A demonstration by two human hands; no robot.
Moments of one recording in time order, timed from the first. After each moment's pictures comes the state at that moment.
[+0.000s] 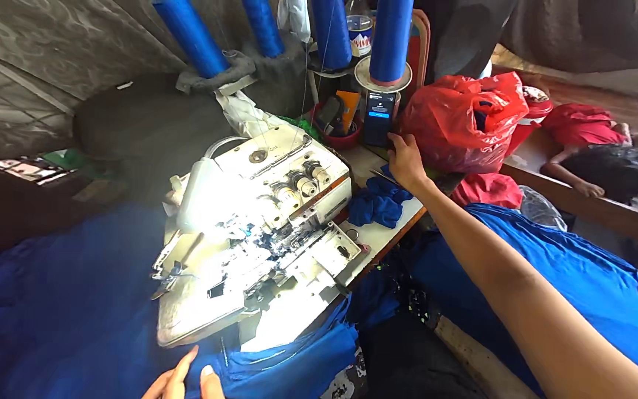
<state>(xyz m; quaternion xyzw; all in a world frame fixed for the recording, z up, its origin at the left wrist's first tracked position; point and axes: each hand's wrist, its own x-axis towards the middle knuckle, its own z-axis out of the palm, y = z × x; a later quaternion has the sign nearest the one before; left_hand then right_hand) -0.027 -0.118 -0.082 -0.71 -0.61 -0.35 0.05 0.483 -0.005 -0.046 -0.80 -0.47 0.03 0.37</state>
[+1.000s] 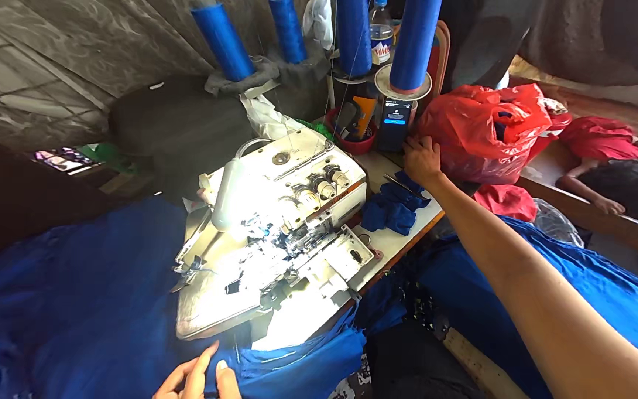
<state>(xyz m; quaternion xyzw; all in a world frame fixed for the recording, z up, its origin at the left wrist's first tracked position) -0.037 -0.115 -0.101 -0.70 -0.62 -0.34 0.08 0.520 0.025 -0.065 -0.83 -0.54 -0.07 0.15</state>
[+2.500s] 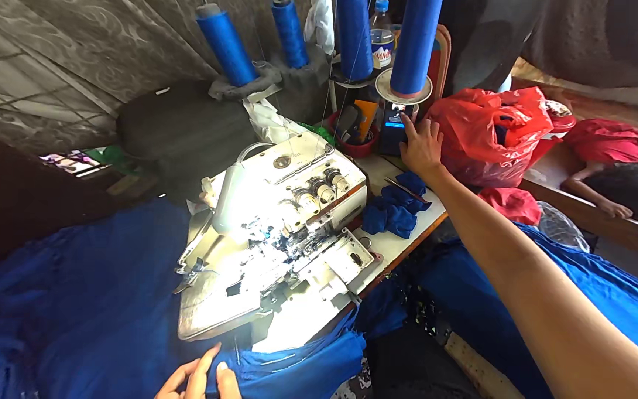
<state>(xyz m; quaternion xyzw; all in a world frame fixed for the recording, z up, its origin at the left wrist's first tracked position) -0.032 -0.116 -0.097 -0.70 -0.63 -0.33 0.09 0.517 0.040 -0.031 -0.83 -0.49 -0.13 0.24</state>
